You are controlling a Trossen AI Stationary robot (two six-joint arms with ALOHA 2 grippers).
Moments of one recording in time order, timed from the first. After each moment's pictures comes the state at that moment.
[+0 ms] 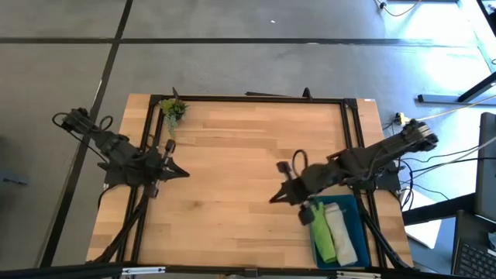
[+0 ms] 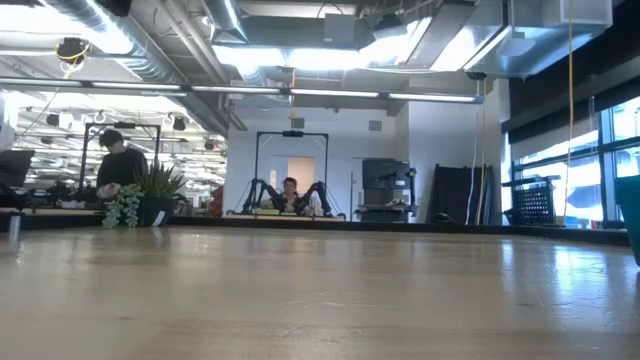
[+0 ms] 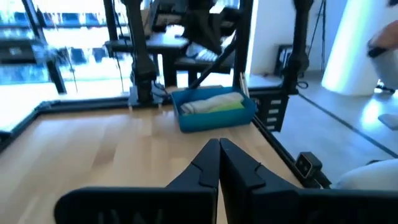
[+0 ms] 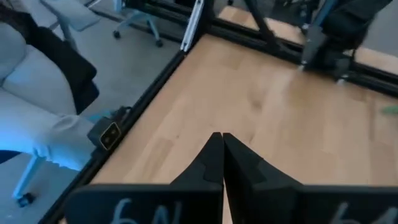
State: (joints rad) left arm -0.55 0.47 0.55 -0.21 -0.35 -0.08; right arm 0.41 1.41 1.30 -0.43 0.05 -0.07
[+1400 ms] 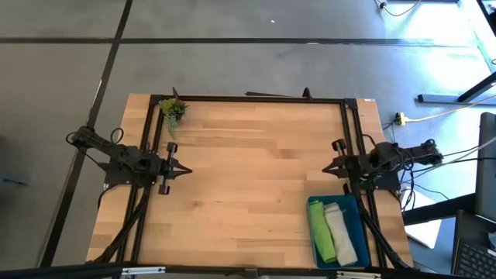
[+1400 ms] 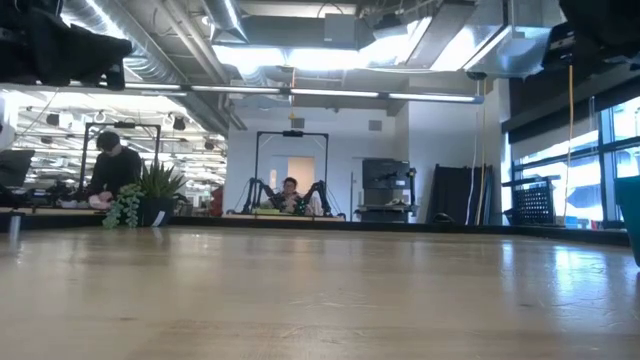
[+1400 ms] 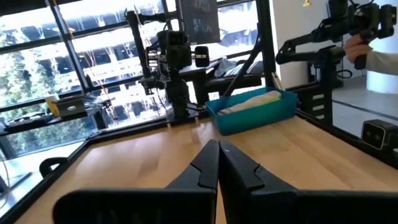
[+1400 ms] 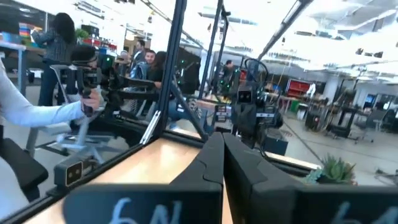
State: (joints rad) left arm -0.42 0.00 0.01 0.06 -0.32 0.22; right arm 0.24 0.02 0.10 0.13 -0.03 -0.19
